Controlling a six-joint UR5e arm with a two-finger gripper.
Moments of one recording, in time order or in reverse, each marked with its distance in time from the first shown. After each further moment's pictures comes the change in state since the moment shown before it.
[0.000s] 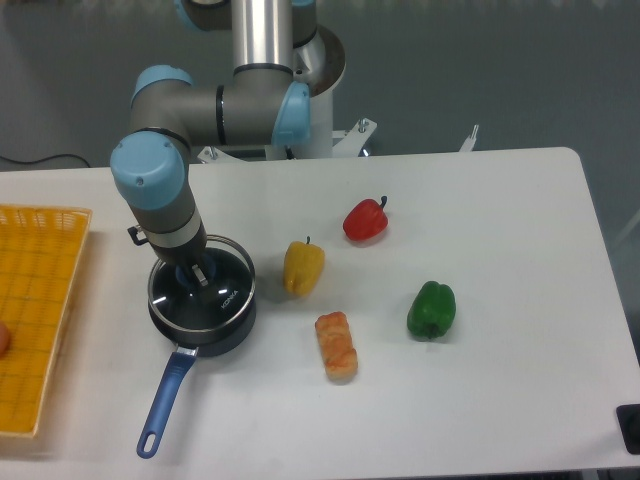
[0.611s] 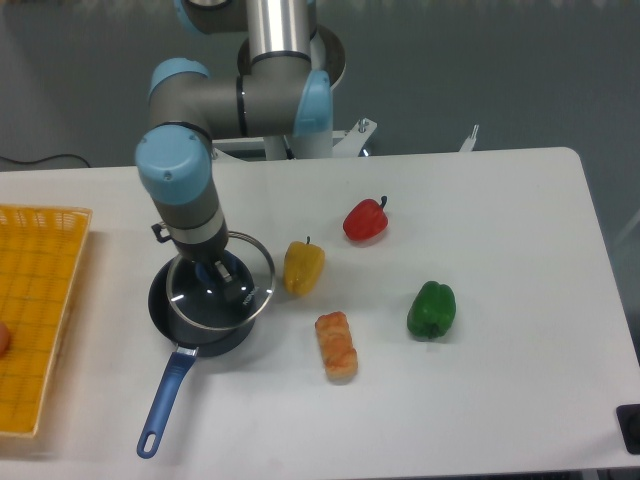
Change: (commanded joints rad) arm 0.098 0.008 0.005 -0.005 0.012 0.015
